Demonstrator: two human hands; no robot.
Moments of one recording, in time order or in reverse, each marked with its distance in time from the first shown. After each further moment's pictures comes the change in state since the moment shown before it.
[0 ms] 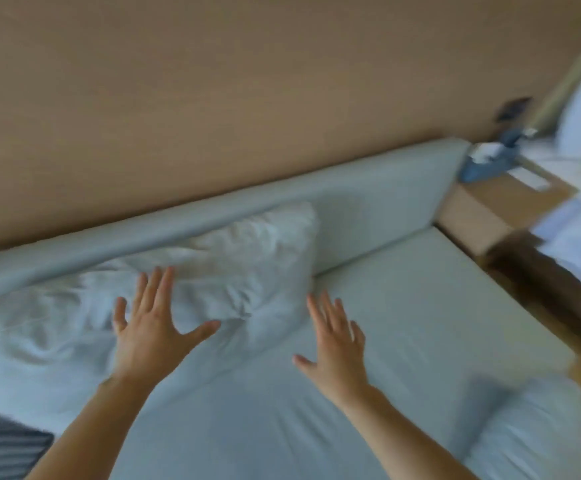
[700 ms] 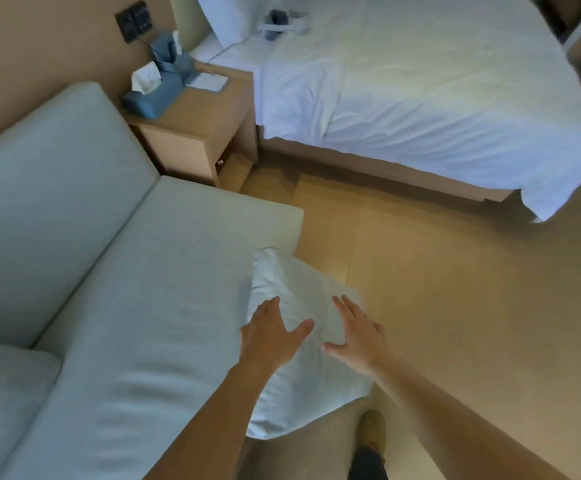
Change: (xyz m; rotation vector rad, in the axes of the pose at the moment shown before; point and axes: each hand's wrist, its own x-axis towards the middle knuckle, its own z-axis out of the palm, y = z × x) left_hand -0.298 0.592 0.249 0.029 -0.936 0.559; right_hand -0.369 0.462 -0.147 0.246 -0.086 0.878
